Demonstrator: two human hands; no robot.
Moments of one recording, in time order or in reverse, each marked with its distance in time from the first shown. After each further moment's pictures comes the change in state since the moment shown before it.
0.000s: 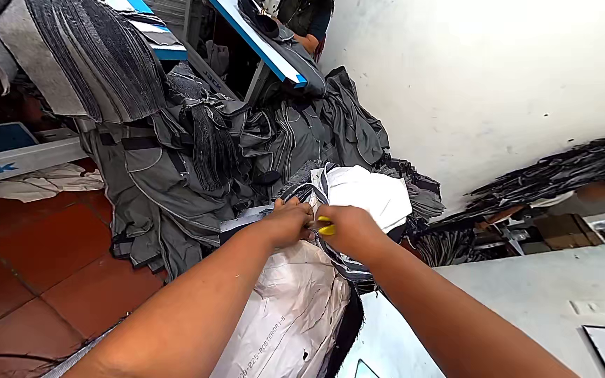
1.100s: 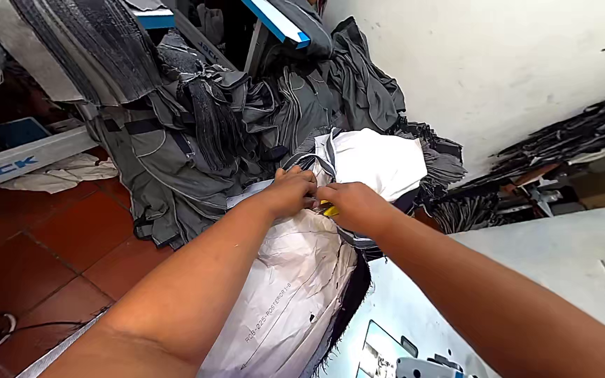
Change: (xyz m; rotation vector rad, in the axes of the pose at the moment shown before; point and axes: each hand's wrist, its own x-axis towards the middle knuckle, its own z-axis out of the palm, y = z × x) left_hand 0.001 -0.007 0.005 -0.023 0.080 0.047; right_hand -0.002 0.022 0.029 -0.063 0.013 -0.320
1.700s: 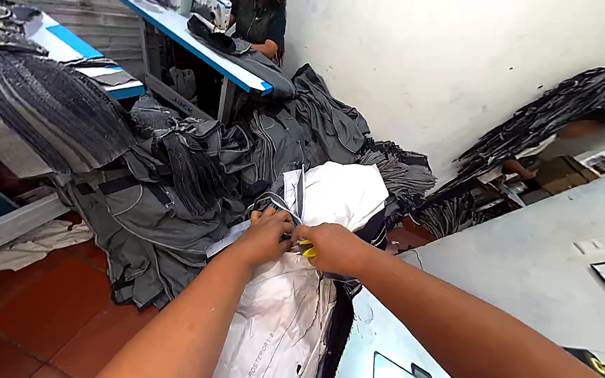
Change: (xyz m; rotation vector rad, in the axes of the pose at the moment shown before) left_hand 0.002 0.008 0.003 0.061 0.042 0.002; right_hand -0.010 -0.011 -0.019 0.257 -0.240 0.311
